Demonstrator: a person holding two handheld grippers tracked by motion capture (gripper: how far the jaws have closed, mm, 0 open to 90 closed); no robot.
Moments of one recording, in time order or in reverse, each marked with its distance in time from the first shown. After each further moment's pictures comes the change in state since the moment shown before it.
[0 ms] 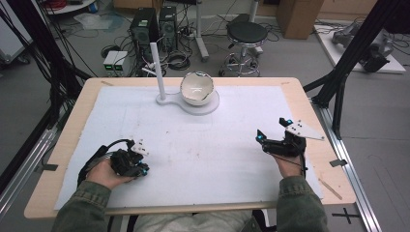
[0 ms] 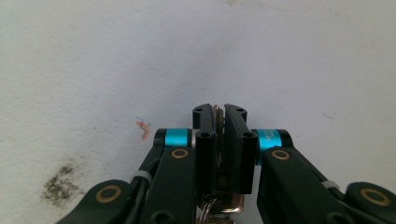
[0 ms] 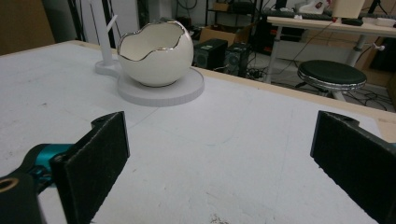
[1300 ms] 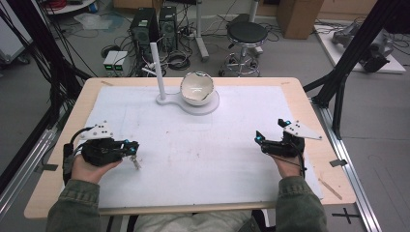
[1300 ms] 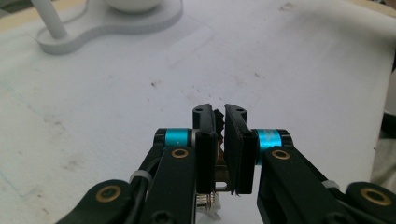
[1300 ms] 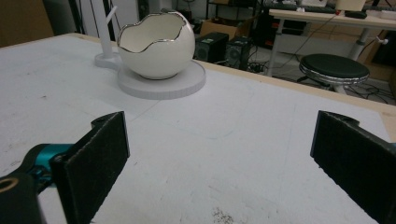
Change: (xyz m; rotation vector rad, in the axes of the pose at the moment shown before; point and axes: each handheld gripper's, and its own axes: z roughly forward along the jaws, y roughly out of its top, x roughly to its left) left arm 0.020 -0.020 -0.071 -0.546 0.009 -0.166; right arm 0.002 -0.003 0.002 0.031 0.004 0.005
